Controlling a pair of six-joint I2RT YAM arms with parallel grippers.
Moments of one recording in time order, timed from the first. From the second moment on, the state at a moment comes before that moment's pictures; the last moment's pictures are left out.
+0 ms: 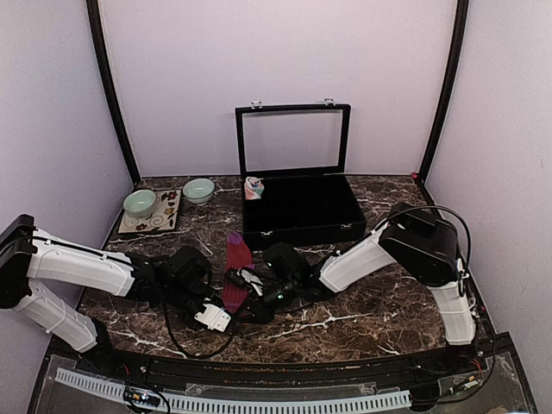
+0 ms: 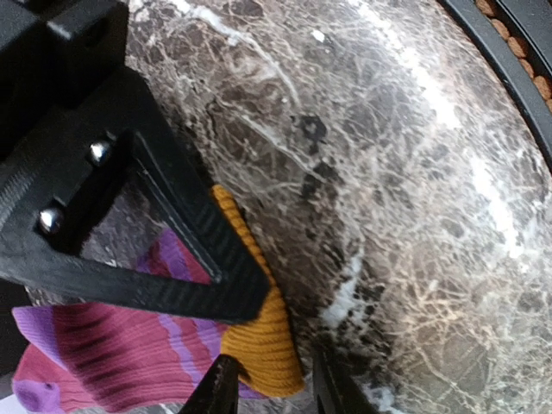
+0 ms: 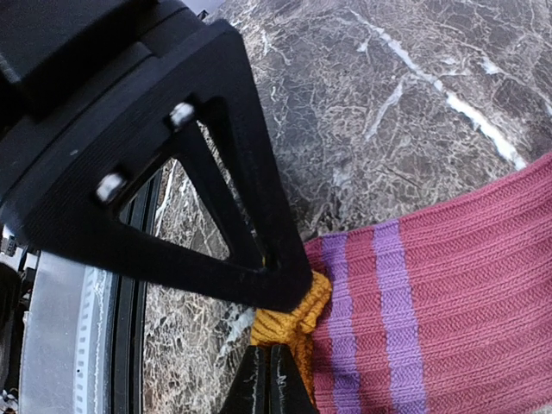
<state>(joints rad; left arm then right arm) -0.93 1.39 0.58 -0.27 0.17 1.17 1.07 2.21 1.18 0.31 -0.72 0.26</state>
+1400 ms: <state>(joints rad) -1.02 1.40 0.56 -0.21 0.07 1.25 1.06 2.22 1.16 0.35 -0.74 0.31</state>
